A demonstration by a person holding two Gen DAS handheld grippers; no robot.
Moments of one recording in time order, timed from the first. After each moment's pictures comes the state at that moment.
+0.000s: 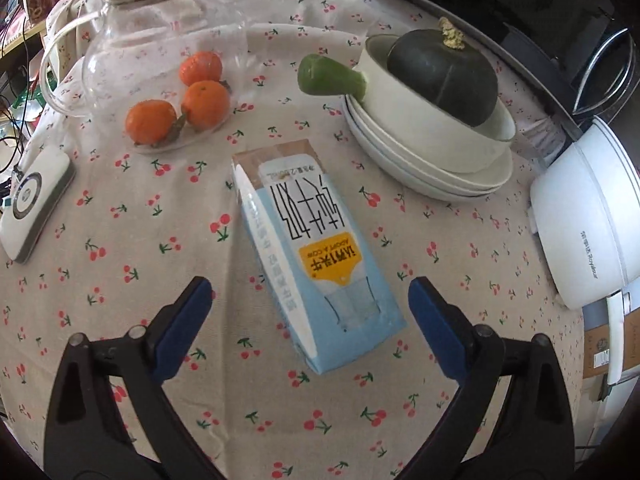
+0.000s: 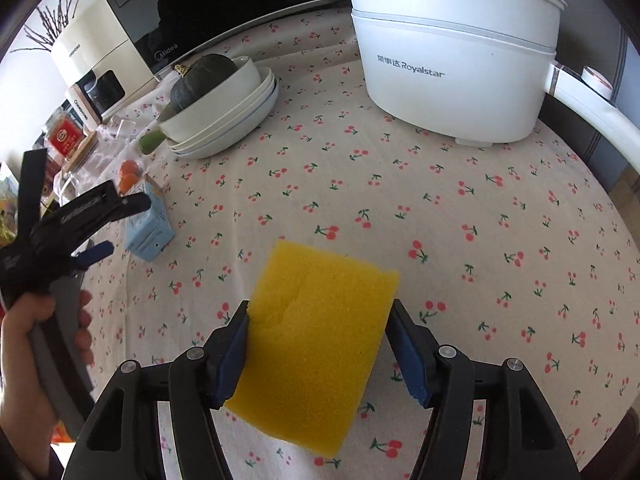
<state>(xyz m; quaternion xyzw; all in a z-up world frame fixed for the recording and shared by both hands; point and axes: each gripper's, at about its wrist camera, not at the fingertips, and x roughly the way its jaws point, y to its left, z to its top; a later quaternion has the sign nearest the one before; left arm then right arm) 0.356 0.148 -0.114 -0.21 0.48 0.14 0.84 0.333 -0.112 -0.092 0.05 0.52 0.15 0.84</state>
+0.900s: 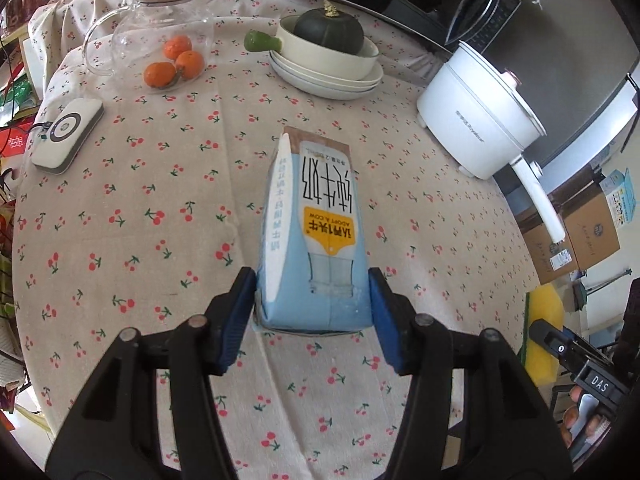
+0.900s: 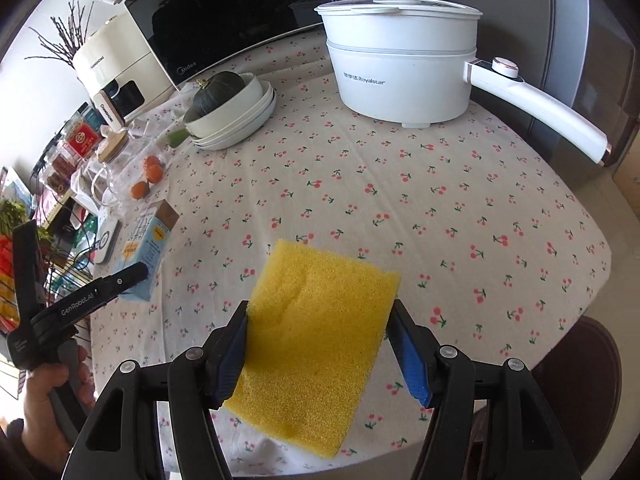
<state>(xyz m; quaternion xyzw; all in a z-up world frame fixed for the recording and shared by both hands) 0.201 0.125 -0.064 -0.19 0.48 -0.03 0.85 0.225 -0.150 -0.030 0.06 0.51 0.12 0.85</state>
